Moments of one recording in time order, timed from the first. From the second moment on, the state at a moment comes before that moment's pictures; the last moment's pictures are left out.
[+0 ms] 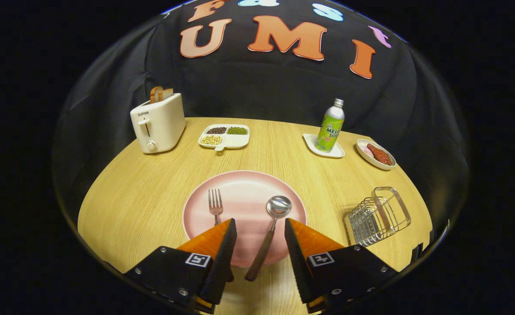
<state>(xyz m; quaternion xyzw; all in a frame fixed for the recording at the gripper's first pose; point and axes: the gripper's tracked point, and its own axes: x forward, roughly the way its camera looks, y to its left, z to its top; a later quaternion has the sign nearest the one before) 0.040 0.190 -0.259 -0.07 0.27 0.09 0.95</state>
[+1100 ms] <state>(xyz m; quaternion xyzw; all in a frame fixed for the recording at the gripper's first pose) 0.054 0.171 -0.308 -0.06 0.35 0.04 0.94</state>
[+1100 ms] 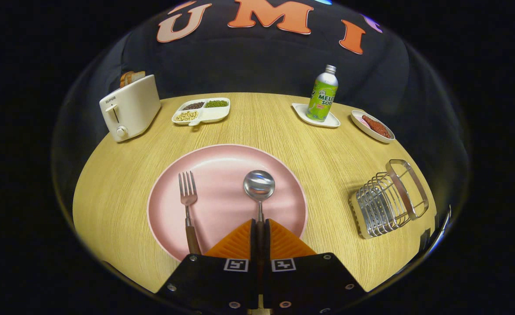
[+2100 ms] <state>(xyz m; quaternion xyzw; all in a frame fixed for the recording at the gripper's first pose) 0.055 0.111 -0.187 -0.03 0.28 0.09 0.96</state>
